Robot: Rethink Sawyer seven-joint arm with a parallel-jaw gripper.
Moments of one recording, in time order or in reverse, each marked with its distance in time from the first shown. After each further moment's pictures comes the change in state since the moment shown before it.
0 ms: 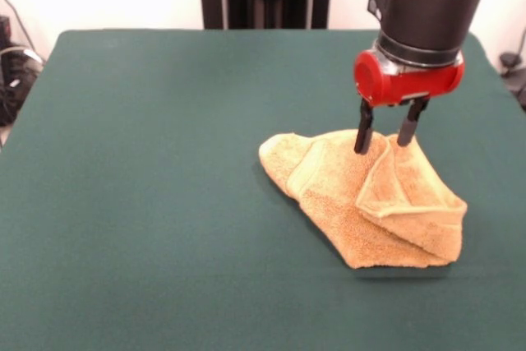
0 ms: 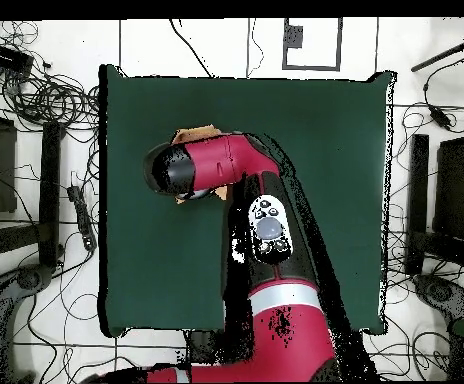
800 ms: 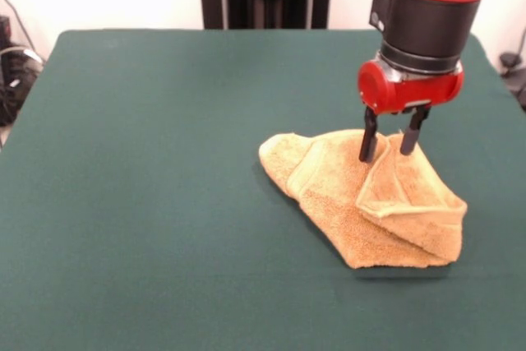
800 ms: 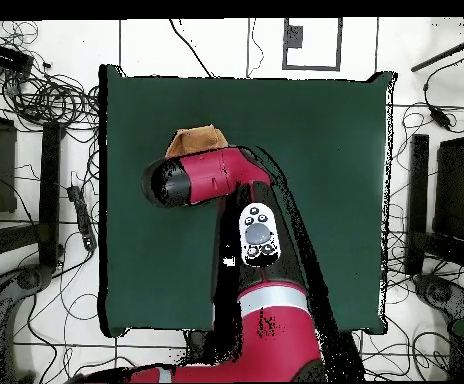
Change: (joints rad) arm 0.033 0.011 -0.042 0.044 0.011 -0.114 0.001
